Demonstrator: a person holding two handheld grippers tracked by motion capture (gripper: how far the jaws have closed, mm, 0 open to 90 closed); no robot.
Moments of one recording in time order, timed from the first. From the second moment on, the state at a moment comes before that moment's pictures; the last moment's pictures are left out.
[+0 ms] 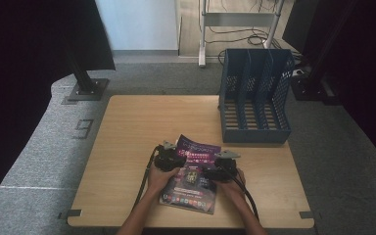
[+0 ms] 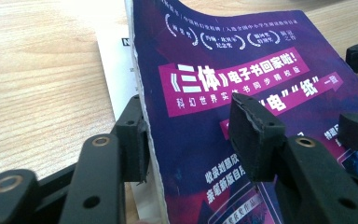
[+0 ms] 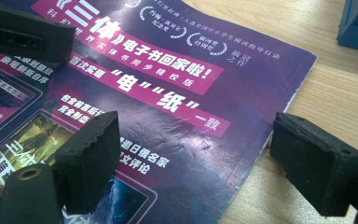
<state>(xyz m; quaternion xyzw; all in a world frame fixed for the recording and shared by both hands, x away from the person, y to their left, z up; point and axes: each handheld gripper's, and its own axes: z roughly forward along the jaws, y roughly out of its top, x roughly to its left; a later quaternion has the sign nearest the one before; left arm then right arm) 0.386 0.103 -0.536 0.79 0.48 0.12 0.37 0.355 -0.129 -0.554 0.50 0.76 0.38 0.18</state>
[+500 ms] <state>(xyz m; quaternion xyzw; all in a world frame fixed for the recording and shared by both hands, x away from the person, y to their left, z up) 0.385 0.106 -0.537 0.78 0.48 0.12 0.38 0.355 -0.129 -0.554 0.50 0.76 0.38 0.18</state>
